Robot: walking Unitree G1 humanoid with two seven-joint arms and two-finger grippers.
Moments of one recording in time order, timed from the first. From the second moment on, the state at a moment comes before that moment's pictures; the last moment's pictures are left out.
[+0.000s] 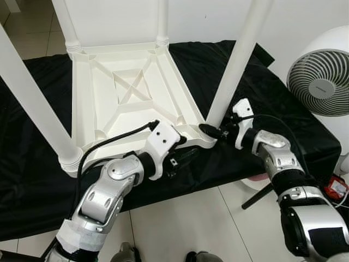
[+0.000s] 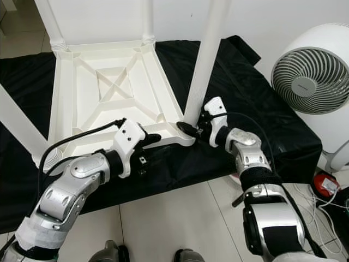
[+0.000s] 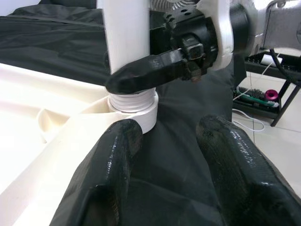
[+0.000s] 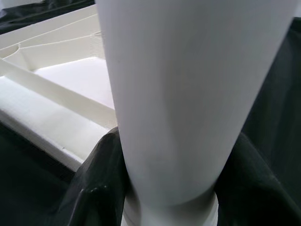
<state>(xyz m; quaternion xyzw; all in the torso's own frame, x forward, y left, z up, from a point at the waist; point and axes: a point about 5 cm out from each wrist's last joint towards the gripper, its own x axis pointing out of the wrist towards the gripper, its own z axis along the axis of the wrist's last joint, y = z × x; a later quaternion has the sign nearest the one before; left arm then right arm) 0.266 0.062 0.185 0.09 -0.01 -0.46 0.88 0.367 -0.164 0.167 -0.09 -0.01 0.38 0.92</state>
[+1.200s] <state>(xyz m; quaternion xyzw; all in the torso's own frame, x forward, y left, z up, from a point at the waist) 0.260 0.058 0.181 0.09 0.00 -0.47 0.88 0.329 -0.121 0.193 0.01 -0.01 0.21 0.98</state>
